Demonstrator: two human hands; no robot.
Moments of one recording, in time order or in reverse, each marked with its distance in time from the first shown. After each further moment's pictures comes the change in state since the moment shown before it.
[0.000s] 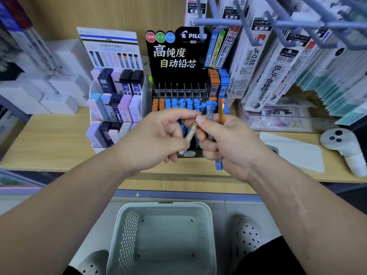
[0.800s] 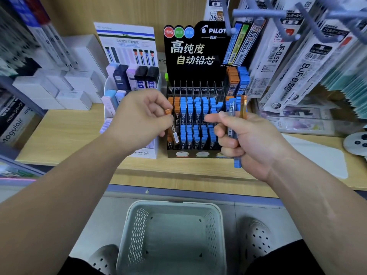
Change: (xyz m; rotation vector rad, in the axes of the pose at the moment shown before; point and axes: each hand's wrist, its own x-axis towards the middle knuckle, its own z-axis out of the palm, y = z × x) left_hand 0.014 -0.027 -0.047 0.159 0.382 0.025; right_hand 0.009 -0.003 -0.005 0.056 0.079 0.086
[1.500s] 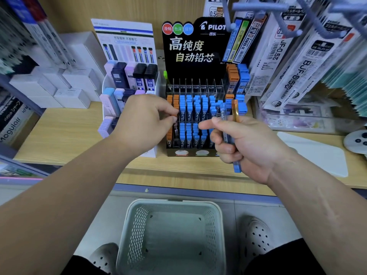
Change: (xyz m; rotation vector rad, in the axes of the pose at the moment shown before) left_hand 0.003 -0.005 0.010 0.370 0.051 0.209; right_hand -0.004 0.004 0.001 -0.082 -0.054 0.047
